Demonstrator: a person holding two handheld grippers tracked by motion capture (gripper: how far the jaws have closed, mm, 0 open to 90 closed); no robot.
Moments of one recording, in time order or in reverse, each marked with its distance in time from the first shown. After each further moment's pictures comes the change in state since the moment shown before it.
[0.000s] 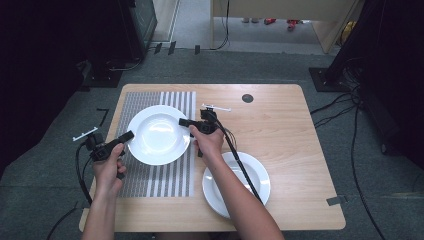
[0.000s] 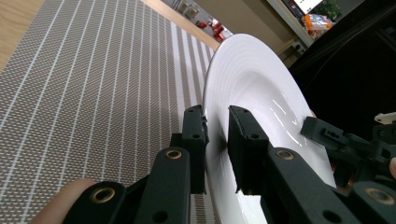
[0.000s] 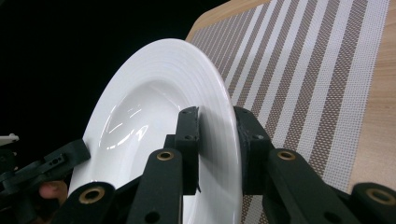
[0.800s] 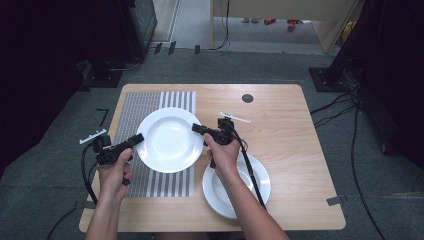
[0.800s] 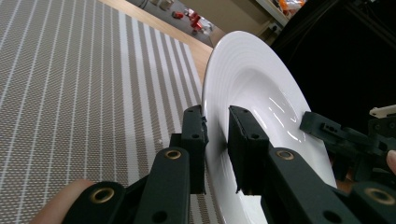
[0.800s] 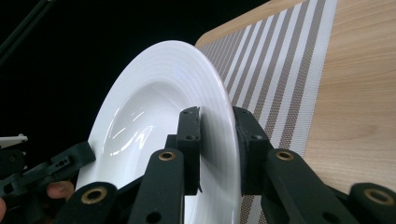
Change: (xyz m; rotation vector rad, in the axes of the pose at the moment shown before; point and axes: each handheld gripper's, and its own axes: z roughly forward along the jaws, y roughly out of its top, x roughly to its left) left arm -0.045 -0.012 -0.014 0.033 -0.070 0.089; right arm 0.005 -0.018 -0.065 -0.088 0.012 0.034
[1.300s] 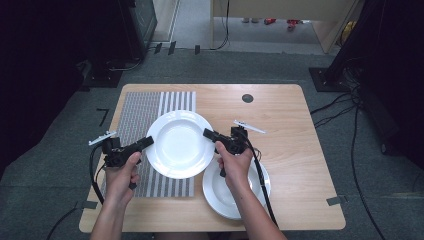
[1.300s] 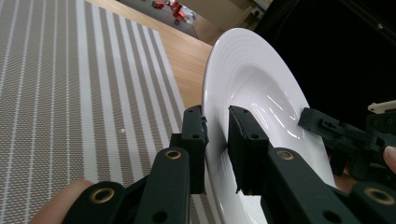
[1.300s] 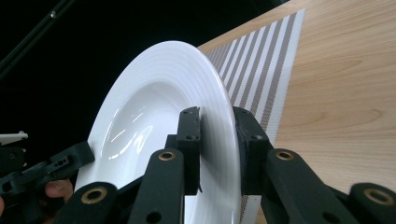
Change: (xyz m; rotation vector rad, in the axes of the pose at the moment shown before) left arm -0.027 -0.010 0.002 0.038 -0.060 0.051; right arm -0.001 -0.014 -0.048 -0.078 -0.025 -0.005
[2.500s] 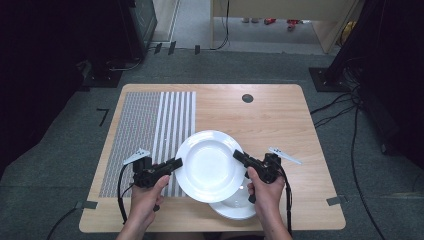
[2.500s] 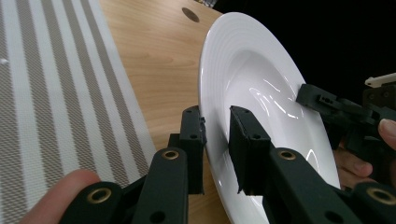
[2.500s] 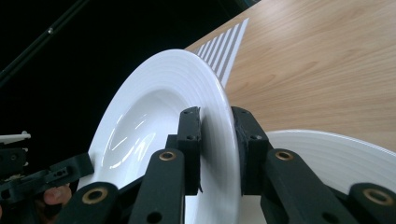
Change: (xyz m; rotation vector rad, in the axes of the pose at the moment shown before) left arm -0.057 -0.063 0.018 0.129 -0.087 0.090; right arm -0.041 -0.039 -0.099 -0.090 -0.038 0.008
